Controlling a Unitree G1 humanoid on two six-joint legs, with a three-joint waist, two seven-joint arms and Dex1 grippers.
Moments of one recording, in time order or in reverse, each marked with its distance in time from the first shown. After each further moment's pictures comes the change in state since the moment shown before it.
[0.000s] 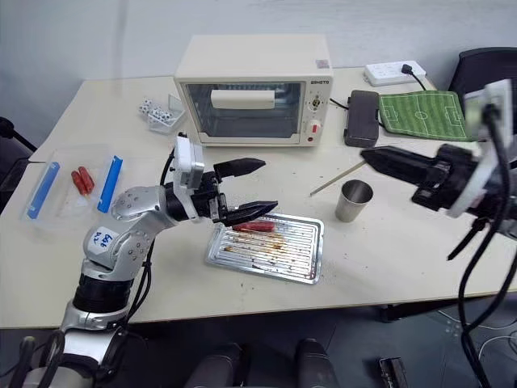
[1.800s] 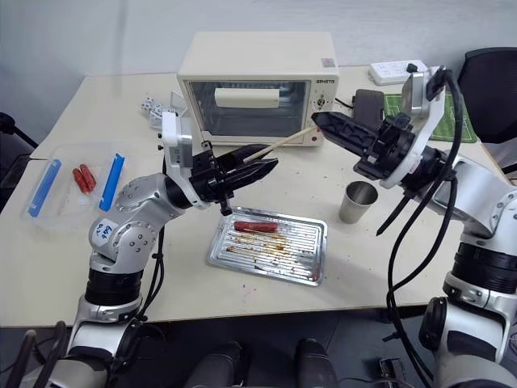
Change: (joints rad) left arm -0.053 -0.081 0.059 0.004 -0.099 0.025 0.061; right arm -0.283 0.429 0.066 0.232 0.165 0.076 -0.248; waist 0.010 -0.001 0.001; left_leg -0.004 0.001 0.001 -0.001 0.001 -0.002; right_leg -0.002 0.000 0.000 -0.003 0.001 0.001
